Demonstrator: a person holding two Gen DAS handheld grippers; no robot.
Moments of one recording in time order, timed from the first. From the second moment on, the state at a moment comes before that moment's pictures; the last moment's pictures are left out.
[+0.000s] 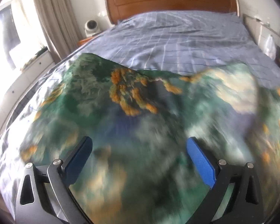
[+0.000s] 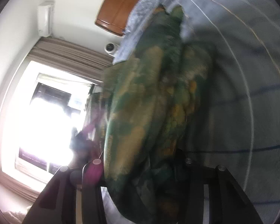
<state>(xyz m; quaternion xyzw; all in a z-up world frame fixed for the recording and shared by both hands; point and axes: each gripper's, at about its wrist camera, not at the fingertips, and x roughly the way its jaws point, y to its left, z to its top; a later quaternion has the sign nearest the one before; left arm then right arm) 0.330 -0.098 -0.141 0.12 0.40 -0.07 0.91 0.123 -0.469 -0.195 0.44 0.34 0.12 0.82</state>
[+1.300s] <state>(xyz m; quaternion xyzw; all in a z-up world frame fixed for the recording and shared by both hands) 0.297 0.265 -0.063 -0.12 0.37 -0.06 0.92 0.331 0.033 -0.178 -0.14 0.36 0.16 0.91</state>
